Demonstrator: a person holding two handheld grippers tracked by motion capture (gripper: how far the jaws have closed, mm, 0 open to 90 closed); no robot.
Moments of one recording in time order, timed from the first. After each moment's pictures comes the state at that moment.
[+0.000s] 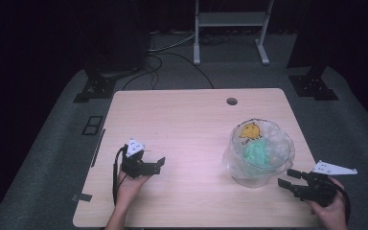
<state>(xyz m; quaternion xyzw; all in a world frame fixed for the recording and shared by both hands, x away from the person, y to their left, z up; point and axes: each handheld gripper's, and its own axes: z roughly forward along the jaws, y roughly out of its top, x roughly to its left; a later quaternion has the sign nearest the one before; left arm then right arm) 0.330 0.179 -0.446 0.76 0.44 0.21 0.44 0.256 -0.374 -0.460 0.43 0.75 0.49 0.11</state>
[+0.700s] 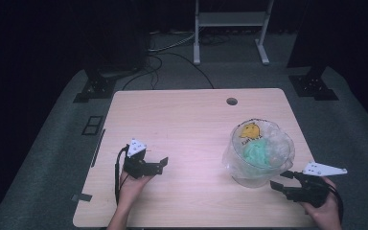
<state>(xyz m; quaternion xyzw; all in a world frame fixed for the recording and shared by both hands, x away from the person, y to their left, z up) 0.327 0.171 -0.443 0.75 0.44 0.19 0.46 0.254 -0.349 -0.454 0.39 0.78 0.47 0.12</state>
